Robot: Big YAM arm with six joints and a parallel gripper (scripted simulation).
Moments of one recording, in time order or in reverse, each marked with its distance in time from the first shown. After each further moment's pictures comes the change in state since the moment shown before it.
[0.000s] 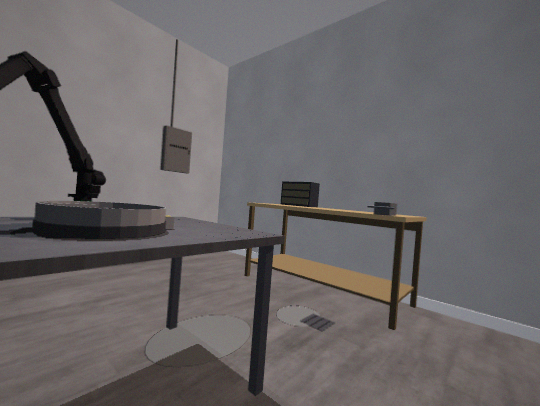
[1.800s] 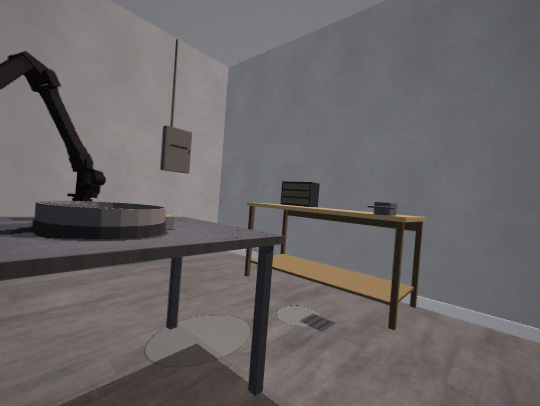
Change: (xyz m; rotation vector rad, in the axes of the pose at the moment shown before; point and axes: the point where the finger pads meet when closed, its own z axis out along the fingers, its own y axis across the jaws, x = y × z) arm -0.001 -0.002 -0.001 0.010 -0.004 0.002
